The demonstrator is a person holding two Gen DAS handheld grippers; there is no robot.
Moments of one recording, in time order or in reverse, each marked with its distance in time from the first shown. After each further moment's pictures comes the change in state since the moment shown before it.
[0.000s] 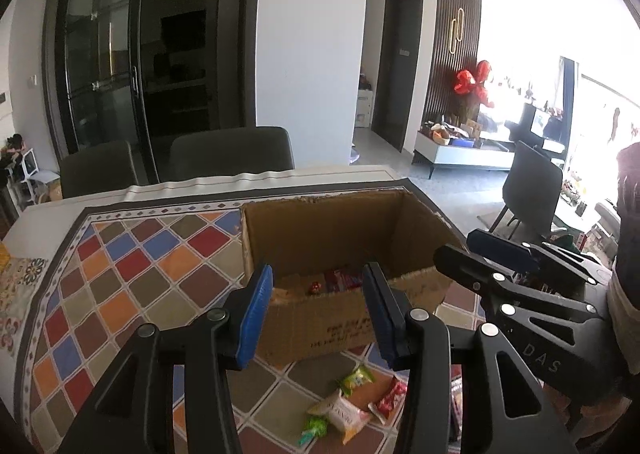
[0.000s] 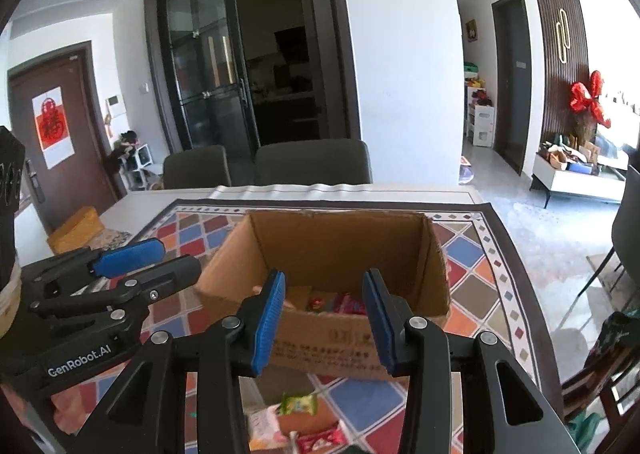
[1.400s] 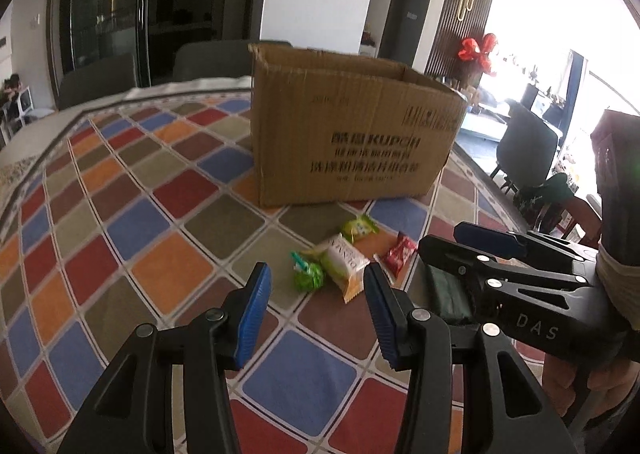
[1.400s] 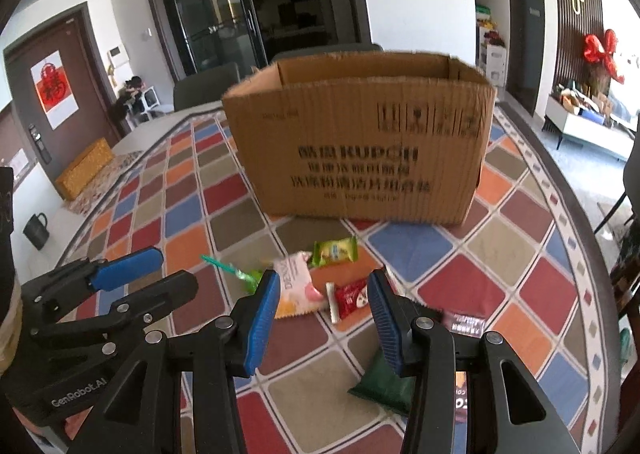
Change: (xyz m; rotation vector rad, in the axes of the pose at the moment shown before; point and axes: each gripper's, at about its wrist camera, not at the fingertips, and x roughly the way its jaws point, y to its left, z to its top) left arm 0.002 0.009 -0.147 -0.087 0.182 -0.050; right arm 0.003 0.023 -0.131 0.027 0.248 0.037
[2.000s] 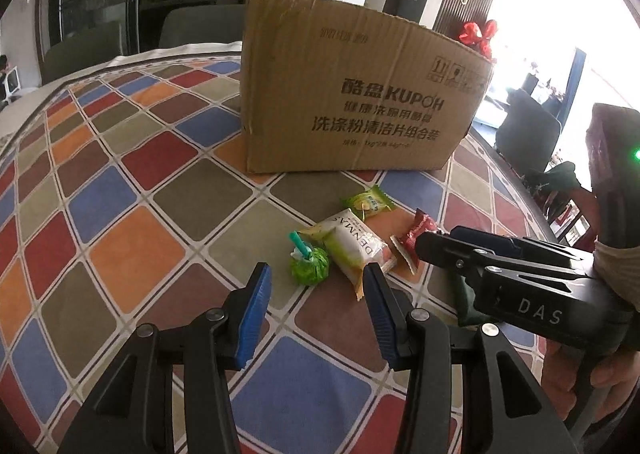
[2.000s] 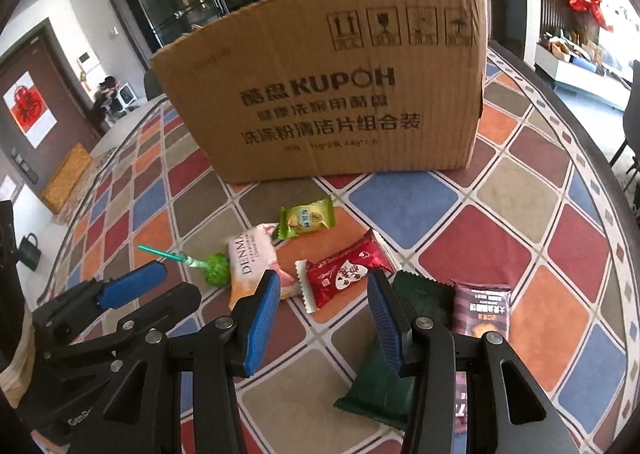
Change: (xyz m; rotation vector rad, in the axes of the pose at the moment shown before) left arm 0.055 0.010 -0.006 -0.020 0.082 -0.042; right arm 0.052 -0.025 -0.011 0.126 0.121 -0.003
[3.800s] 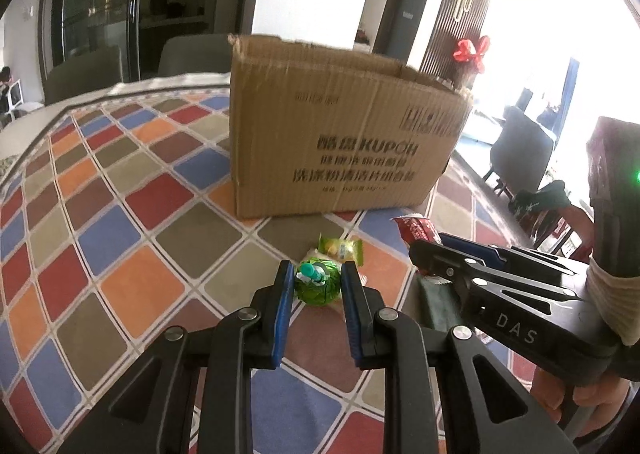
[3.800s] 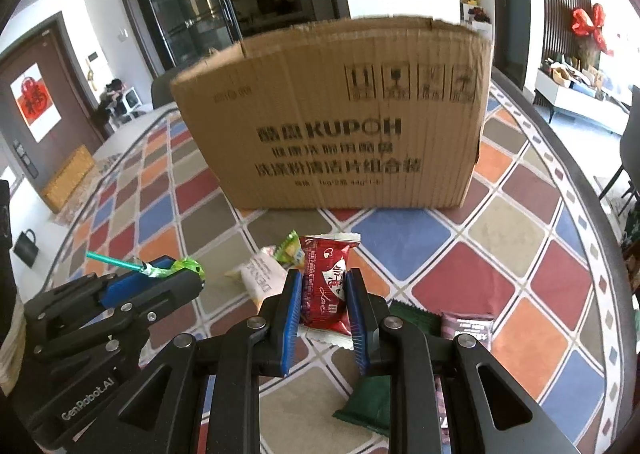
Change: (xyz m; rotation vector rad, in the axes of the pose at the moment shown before) left arm -0.032 -0.019 0.023 0.013 -0.090 0.000; right arm -0.027 0.007 0.011 -0.055 -0.082 -0.014
